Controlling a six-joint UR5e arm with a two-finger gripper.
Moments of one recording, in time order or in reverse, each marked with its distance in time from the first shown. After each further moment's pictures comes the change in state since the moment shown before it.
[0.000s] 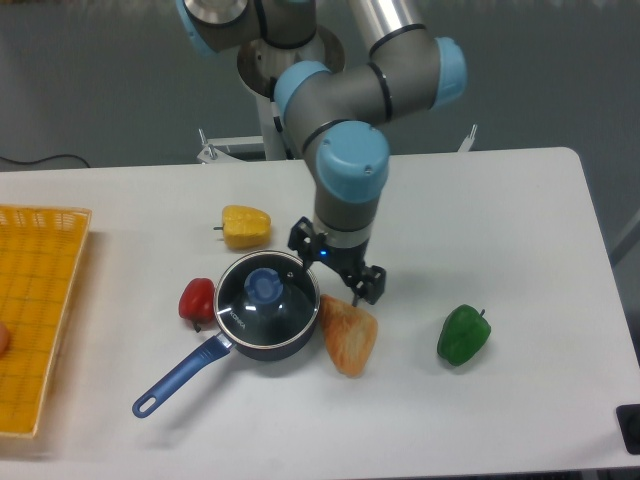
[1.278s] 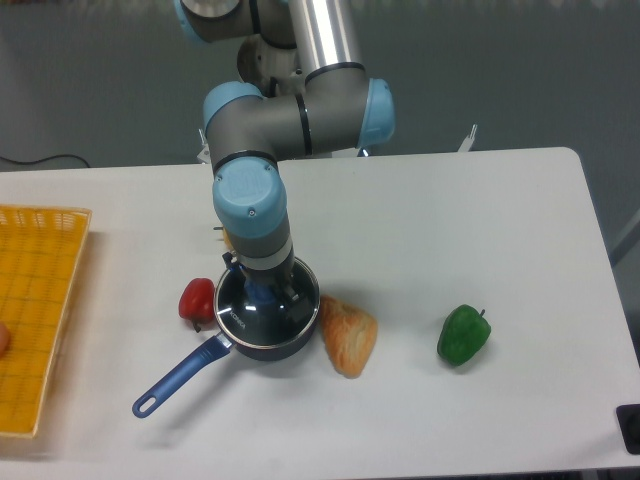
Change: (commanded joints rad) arm -0.134 -0.051 -0.003 0.011 0.101 0.143
